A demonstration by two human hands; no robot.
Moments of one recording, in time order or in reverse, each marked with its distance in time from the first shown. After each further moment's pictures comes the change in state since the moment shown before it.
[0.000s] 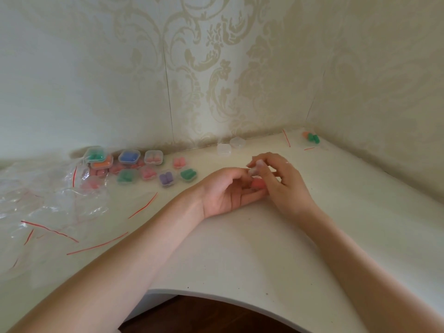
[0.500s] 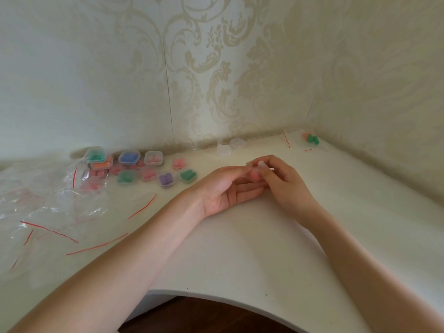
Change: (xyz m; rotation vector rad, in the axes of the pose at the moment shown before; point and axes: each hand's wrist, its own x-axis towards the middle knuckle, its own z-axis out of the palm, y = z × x) left_hand 0.004 0.000 -0.004 0.146 0.113 0.116; right_hand 0.003 -0.002 -0.004 0.174 -0.066 0.143
